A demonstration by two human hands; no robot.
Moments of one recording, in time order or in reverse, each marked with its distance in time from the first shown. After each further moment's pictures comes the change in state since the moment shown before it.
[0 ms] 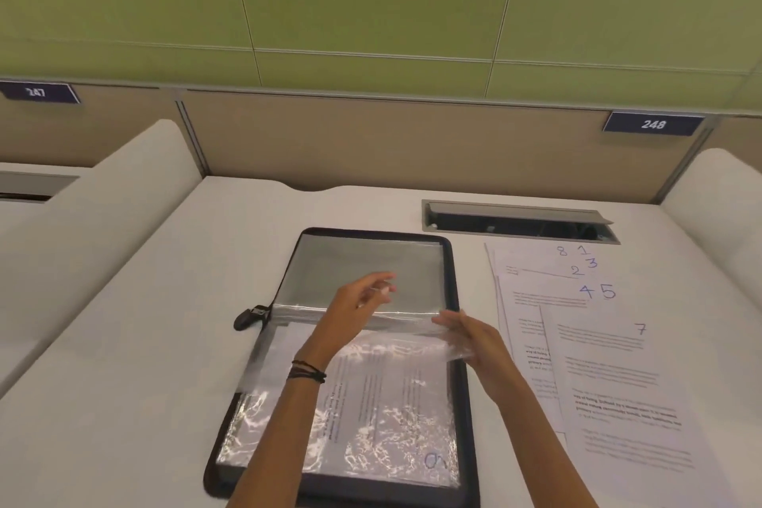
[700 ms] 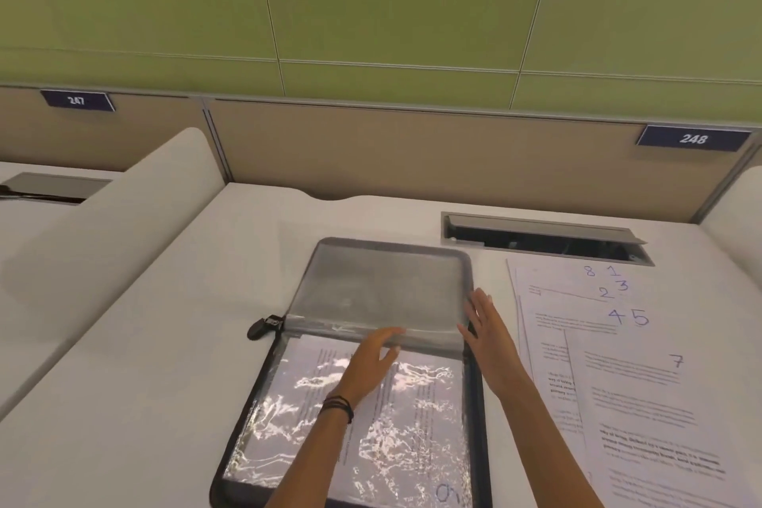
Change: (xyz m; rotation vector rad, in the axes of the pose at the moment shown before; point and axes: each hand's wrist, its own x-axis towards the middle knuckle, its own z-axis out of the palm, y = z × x) left_hand -0.007 -0.100 0.044 0.157 -0.026 -0.156; right_hand 0.047 0.000 0.003 0.143 -0.003 -0.083
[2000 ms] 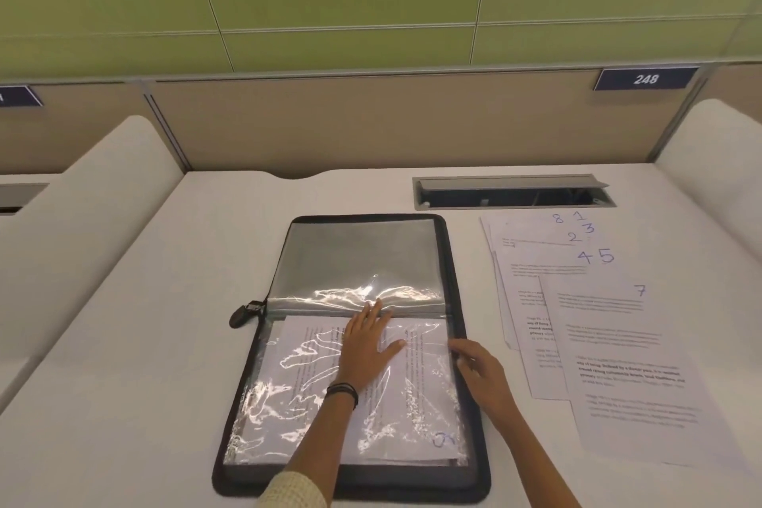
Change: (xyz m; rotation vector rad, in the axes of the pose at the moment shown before) left_hand -0.005 -0.023 0.031 0.558 -0.062 0.018; right_hand -0.061 0.116 -0.044 -0.638 0.134 -0.047
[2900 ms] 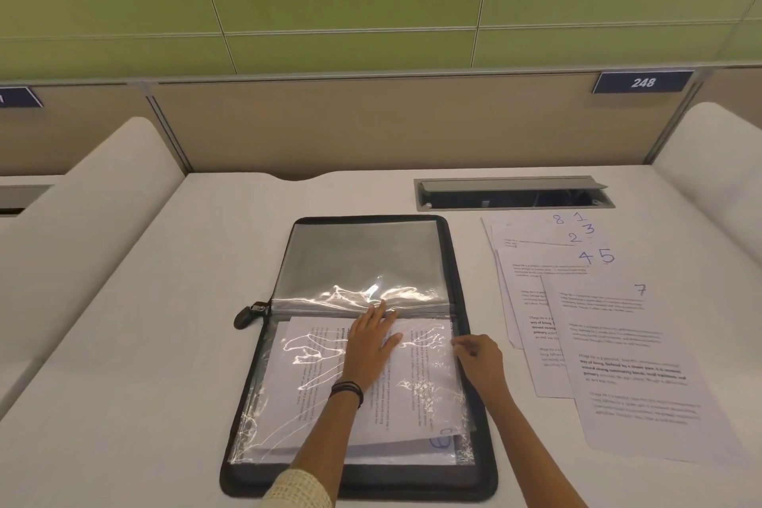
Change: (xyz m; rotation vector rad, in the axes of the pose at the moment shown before) left_hand 0.001 -0.005 0.000 -0.029 0.024 0.025; right_hand 0.026 -0.016 0.014 -0.146 0.184 0.174
